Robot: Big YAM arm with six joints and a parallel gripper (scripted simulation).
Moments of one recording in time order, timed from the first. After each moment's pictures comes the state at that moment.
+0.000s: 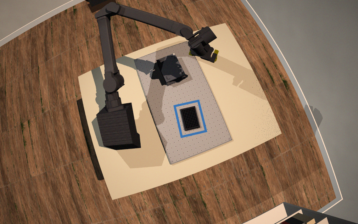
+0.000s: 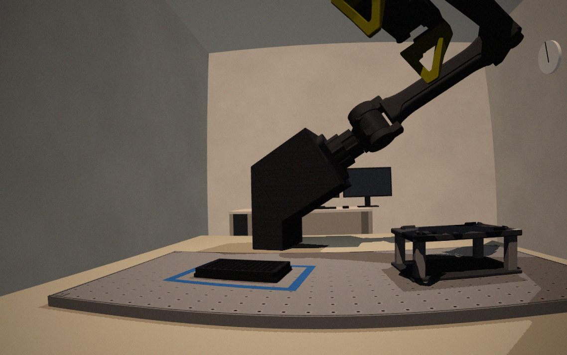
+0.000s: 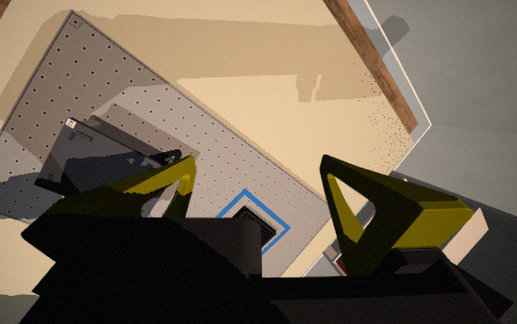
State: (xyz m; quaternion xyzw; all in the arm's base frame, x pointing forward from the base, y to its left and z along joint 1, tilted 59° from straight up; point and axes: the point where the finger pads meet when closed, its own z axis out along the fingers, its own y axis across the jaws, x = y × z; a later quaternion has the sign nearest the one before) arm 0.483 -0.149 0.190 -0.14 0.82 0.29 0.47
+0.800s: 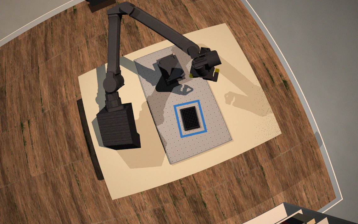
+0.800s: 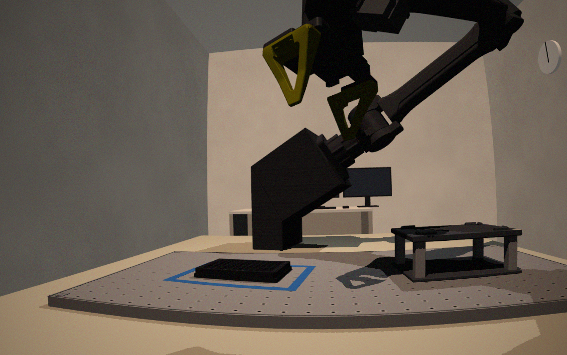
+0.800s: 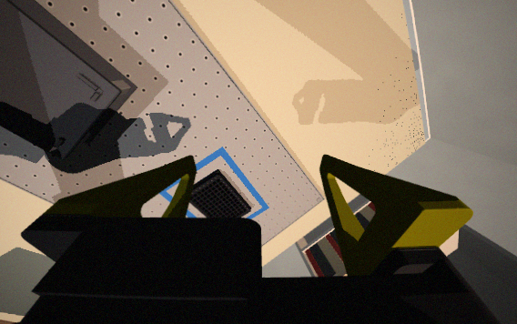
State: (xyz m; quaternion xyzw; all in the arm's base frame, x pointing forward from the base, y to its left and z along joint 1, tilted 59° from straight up) arm 0.470 -0.142 0.084 -0.25 0.82 0.26 0.45
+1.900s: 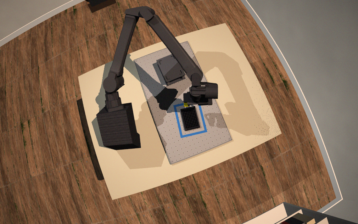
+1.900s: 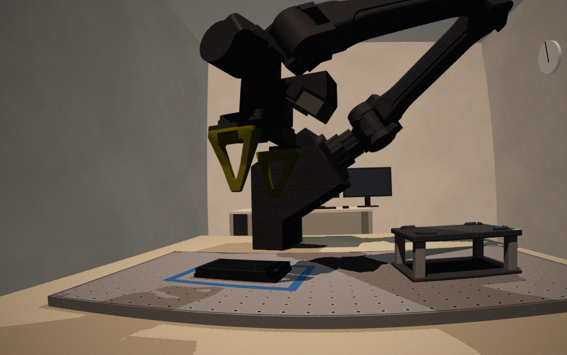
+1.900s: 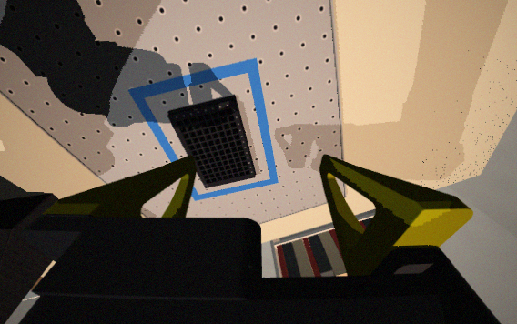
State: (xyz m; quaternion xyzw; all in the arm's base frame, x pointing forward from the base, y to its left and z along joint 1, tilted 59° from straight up) arm 0.422 -0.110 -0.047 -0.42 0.76 0.25 0.43
